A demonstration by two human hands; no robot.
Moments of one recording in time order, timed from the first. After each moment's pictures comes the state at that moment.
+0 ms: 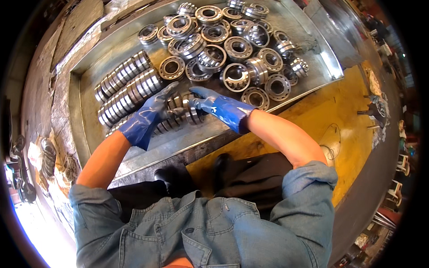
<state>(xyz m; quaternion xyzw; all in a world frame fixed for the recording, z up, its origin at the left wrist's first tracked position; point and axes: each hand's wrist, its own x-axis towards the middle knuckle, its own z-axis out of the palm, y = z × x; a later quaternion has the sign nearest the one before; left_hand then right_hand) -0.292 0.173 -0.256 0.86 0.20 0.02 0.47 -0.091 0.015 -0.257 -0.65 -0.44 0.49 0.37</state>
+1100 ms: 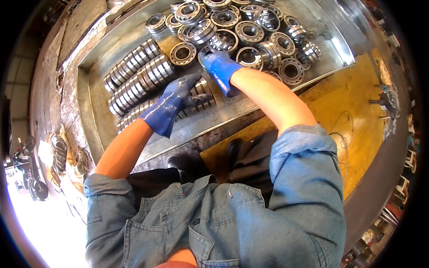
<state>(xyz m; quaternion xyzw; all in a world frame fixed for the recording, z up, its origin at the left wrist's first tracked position) -0.267 0.143 -0.226 0.93 0.18 -0.05 0.32 -0.038 0.115 -0.311 -0.80 -0.58 0.18 0.00</state>
